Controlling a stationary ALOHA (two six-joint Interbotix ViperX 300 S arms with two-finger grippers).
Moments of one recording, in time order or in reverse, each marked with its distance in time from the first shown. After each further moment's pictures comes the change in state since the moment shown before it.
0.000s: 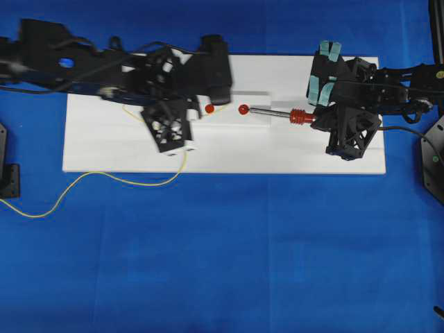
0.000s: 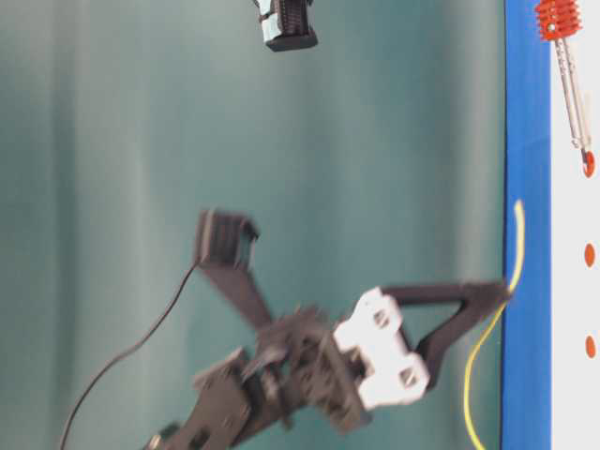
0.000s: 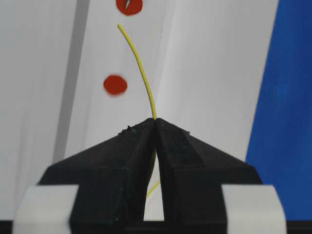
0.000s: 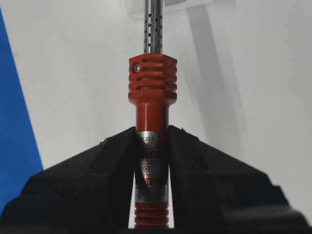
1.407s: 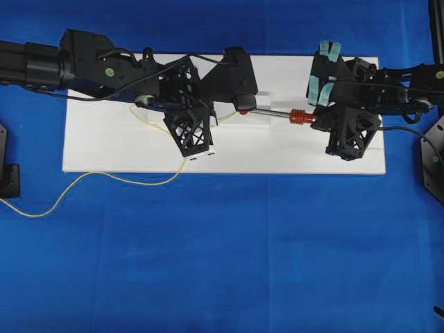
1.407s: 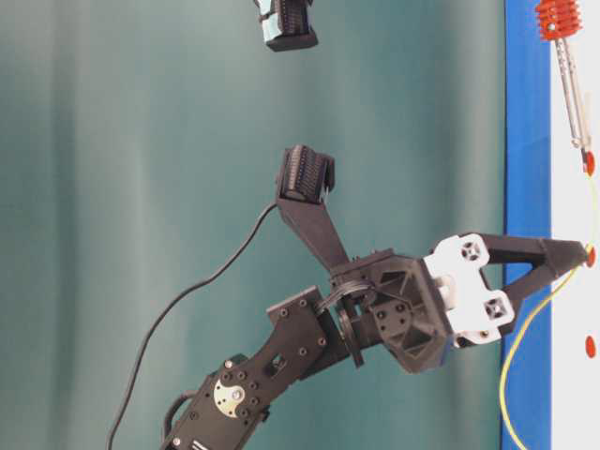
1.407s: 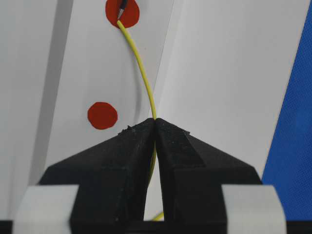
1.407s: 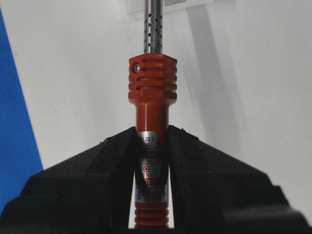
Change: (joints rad) left arm 0.000 0.206 -0.124 0.000 0.009 -0.037; right arm 0.000 0.000 0.000 0.000 0.002 0.000
